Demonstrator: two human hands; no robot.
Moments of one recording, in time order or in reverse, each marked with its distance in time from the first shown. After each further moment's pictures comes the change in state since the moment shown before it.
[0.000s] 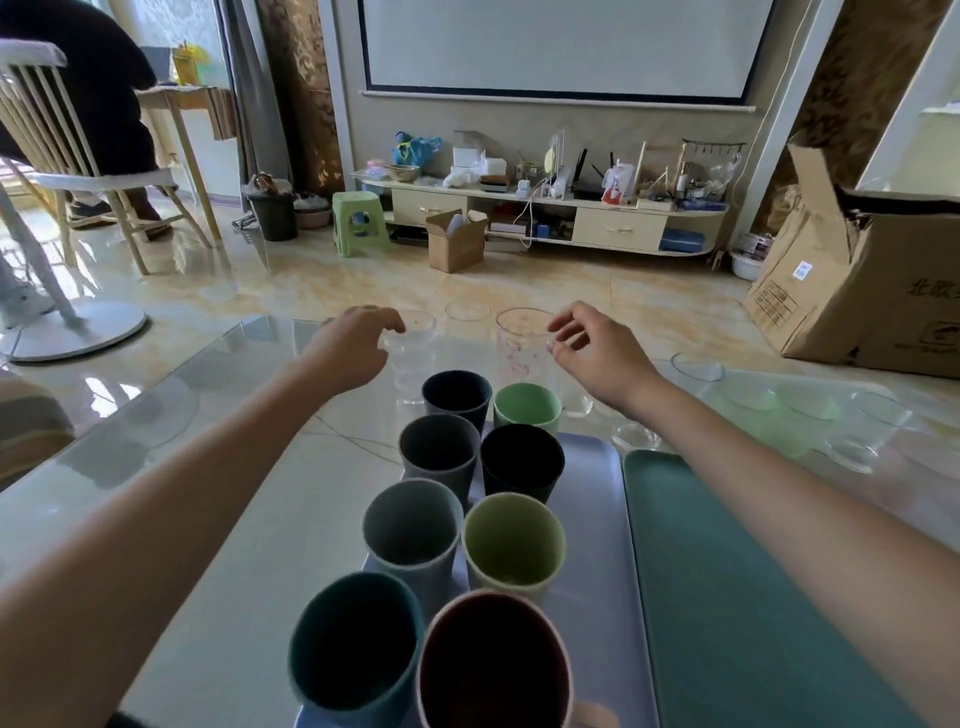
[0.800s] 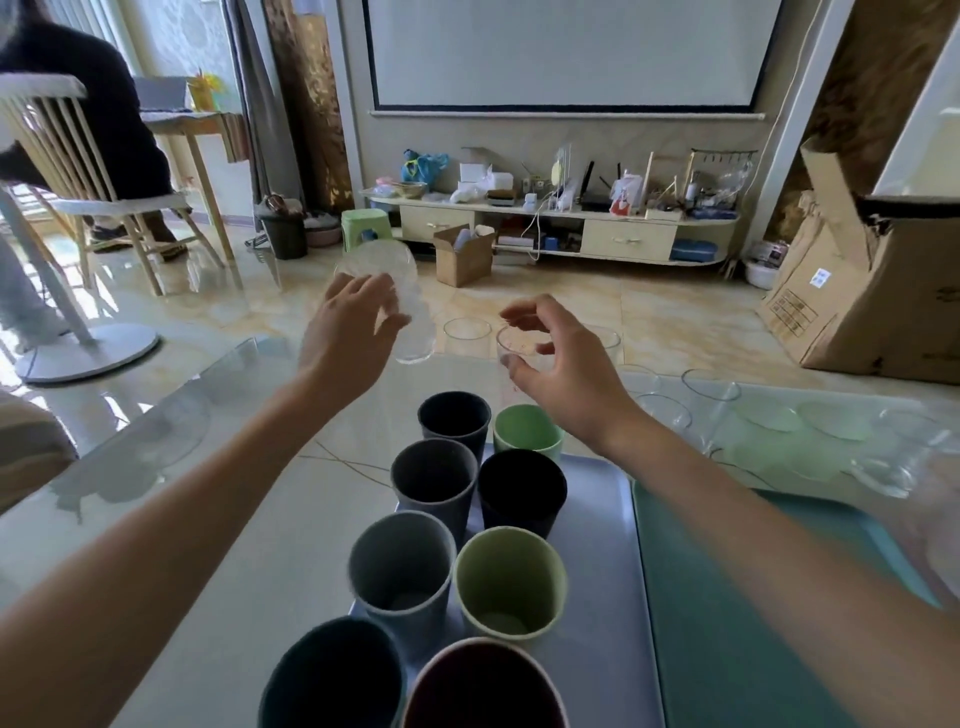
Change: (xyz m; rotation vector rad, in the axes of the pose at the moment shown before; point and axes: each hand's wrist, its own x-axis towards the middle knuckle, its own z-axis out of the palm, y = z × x) left_hand 0.000 0.032 -0.020 -0.091 0.443 0.092; right_hand -0.002 -0.032 0.017 0.208 0.097 -0.231
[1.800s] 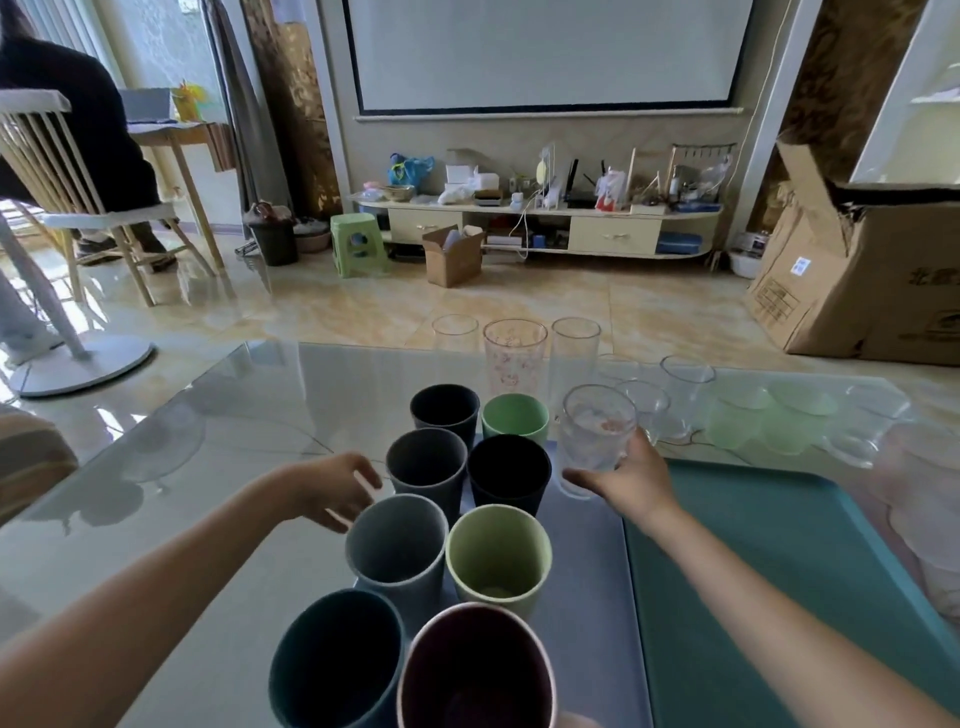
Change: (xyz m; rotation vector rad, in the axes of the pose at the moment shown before) left_hand -0.097 -0.046 0.033 -0.313 -1.050 -0.797; right_hand -0.101 0.097 -0.002 0.029 0.139 0.667
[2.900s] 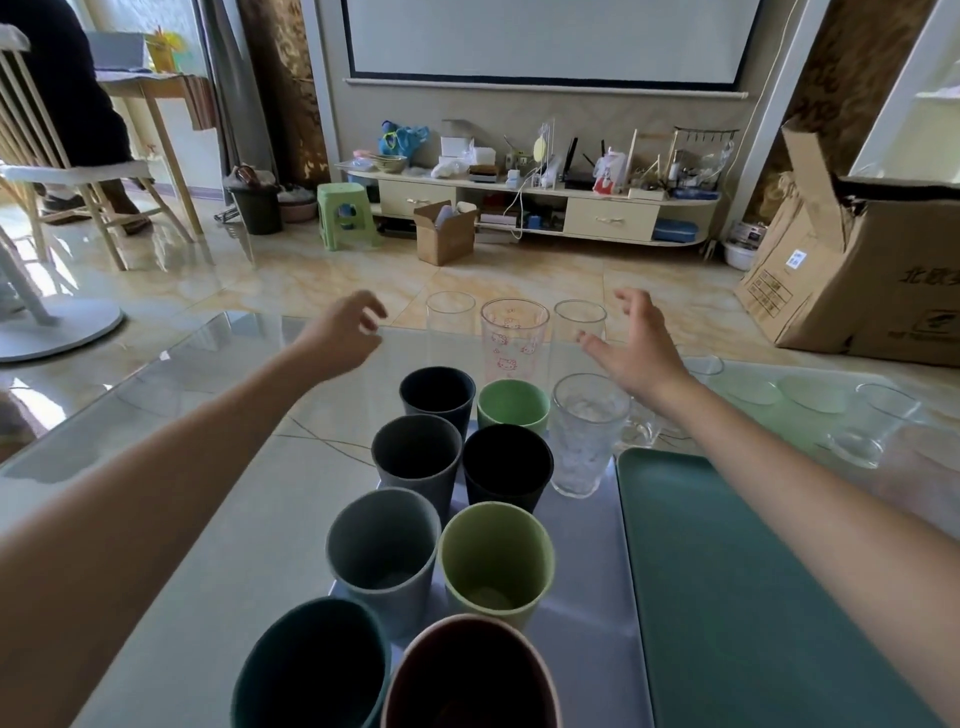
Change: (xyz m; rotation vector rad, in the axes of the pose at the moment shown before) left_hand 0.034 0.080 -0.056 0.068 0.562 0.496; right_hand 0.078 -0.070 -0.024 -0.245 0.017 -0.252
